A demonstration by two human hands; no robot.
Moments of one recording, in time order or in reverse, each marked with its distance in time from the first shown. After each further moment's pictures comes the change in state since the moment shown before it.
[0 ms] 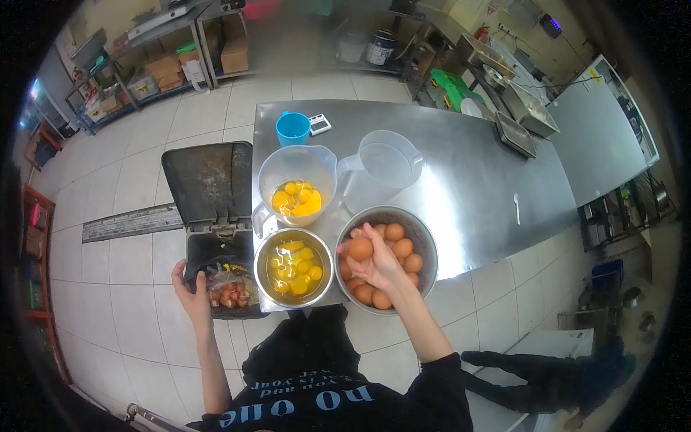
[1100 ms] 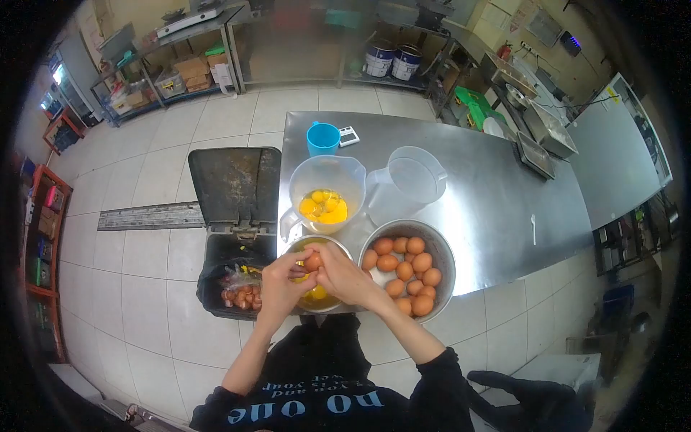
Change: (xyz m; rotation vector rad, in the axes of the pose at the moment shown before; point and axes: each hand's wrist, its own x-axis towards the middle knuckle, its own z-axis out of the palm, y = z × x) left_hand -0.035 0.089 0.091 -0.007 -0.598 0.299; right_hand 0.037 0.054 0.071 -1.710 -0.167 -0.541
